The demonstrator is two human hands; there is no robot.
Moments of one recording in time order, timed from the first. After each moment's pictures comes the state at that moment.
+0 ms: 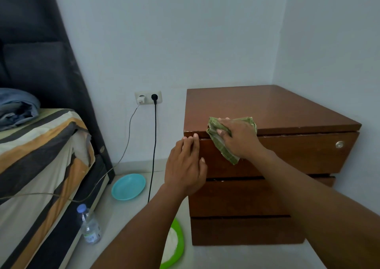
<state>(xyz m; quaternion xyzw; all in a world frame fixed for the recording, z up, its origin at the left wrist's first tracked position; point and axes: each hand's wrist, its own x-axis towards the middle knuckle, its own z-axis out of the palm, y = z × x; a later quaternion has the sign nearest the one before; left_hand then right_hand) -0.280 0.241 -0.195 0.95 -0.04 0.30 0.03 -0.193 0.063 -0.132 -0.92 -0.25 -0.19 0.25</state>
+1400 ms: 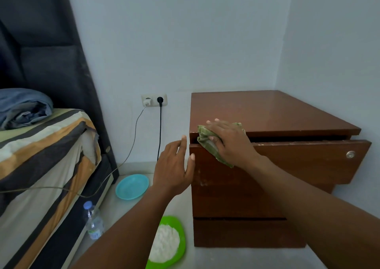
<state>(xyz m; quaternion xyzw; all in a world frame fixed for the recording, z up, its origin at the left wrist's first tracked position) -0.306 0.273 -0.193 0.93 -0.02 0.32 0.17 -0.220 0.081 -0.133 -0.87 -0.37 -0.24 0.21</state>
